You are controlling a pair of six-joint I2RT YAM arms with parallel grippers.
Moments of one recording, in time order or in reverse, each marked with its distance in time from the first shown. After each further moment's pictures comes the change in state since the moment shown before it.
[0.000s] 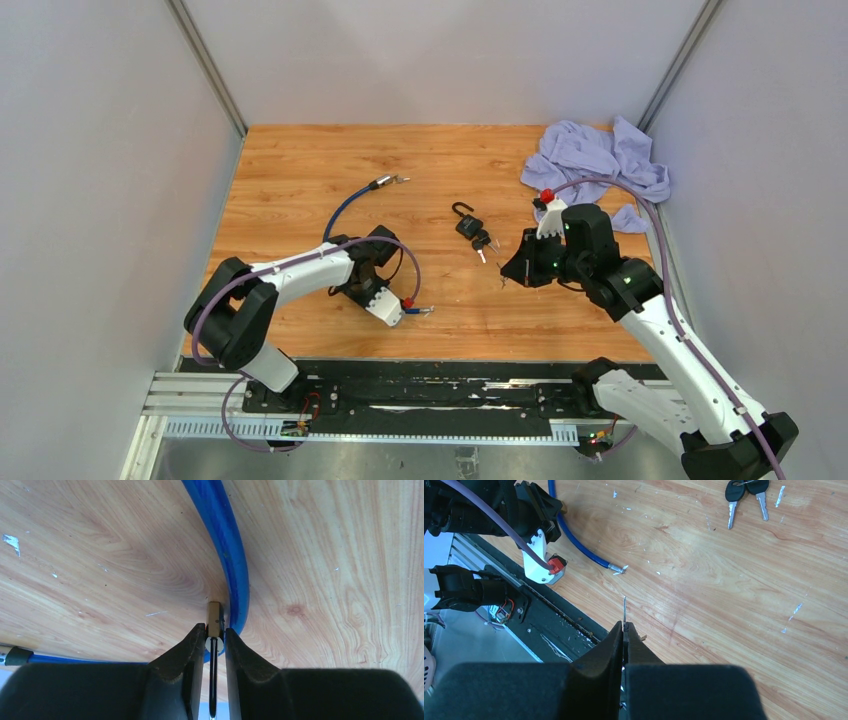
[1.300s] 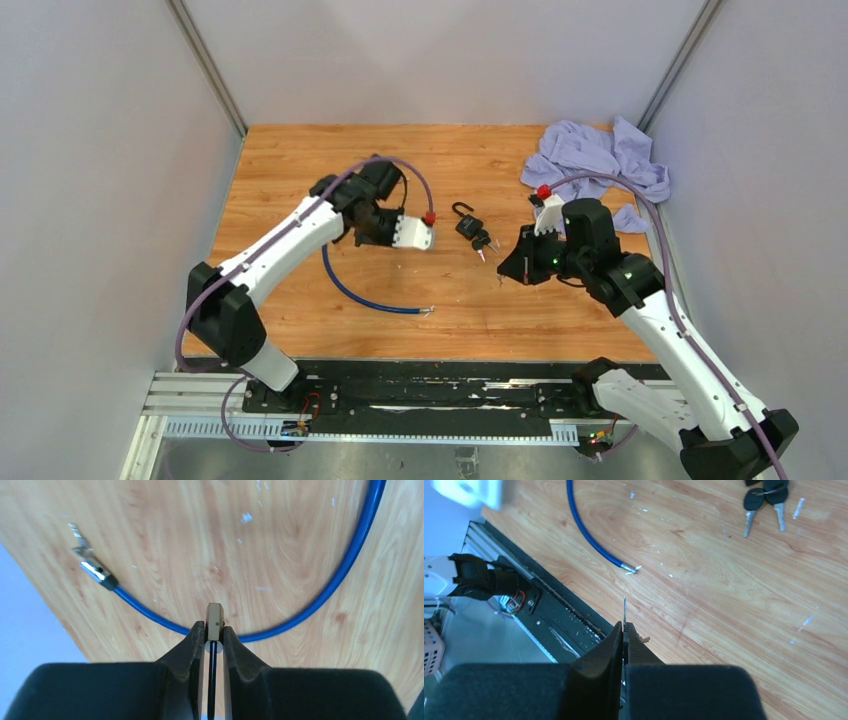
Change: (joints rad) left arm 0.039 0.014 0.479 -0.204 0.183 -0.320; right arm 0.000 0.014 0.033 -0.012 -0.043 -0.024
